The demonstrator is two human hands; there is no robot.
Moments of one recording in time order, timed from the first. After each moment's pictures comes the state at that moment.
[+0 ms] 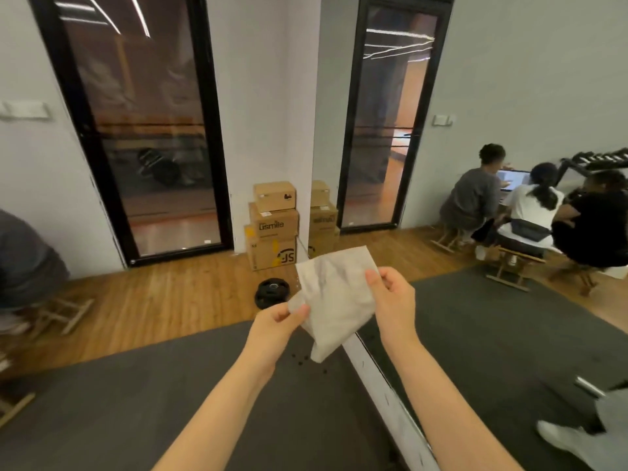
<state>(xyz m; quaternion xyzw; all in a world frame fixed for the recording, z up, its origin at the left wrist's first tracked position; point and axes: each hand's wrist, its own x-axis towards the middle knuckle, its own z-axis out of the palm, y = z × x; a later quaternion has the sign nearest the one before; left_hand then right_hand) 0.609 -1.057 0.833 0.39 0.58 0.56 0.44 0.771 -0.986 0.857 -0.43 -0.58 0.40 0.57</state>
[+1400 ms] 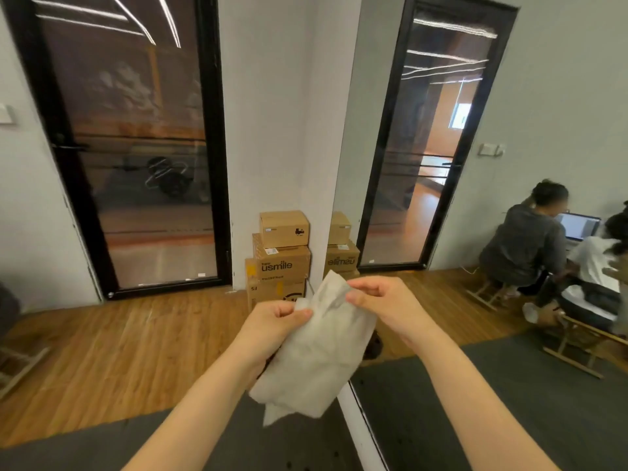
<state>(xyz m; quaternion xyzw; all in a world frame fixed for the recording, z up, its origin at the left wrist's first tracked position) 0.451 -0.648 0.876 0.42 0.62 0.51 0.43 0.629 -0.557 0.906 -0.40 -0.76 0.42 0.29</state>
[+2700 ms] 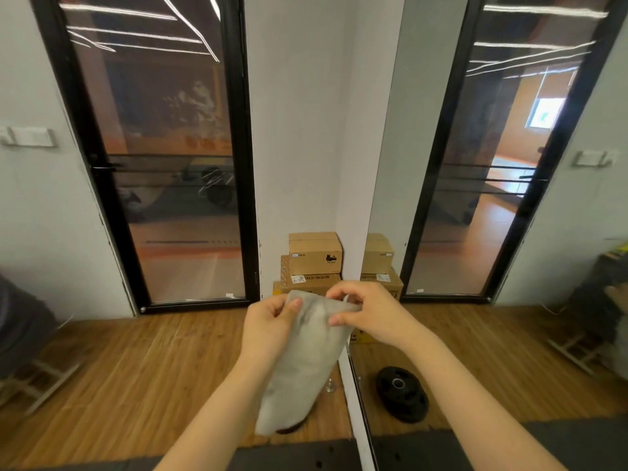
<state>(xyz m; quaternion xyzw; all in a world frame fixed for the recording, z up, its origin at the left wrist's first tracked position) 0.408 -0.378 0.888 0.38 0.67 0.61 0.19 0.548 -0.272 0.931 -0.24 -0.89 0.34 0.16</state>
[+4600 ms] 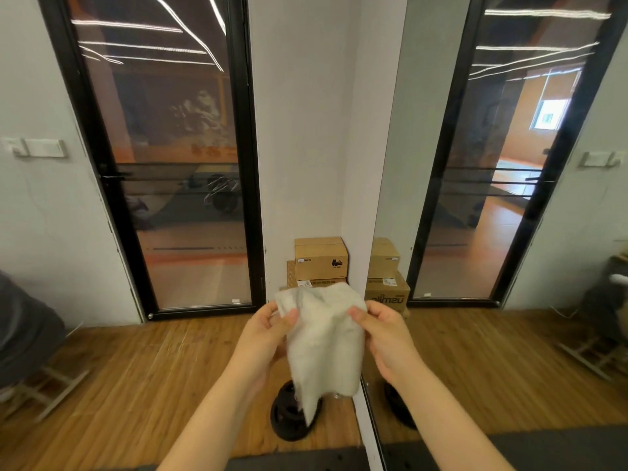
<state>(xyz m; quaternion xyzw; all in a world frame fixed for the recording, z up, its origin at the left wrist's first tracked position) 0.391 -0.393 0.881 0.29 0.53 0.68 0.41 0.542 -0.283 0.878 -0.32 -0.54 0.69 0.37</state>
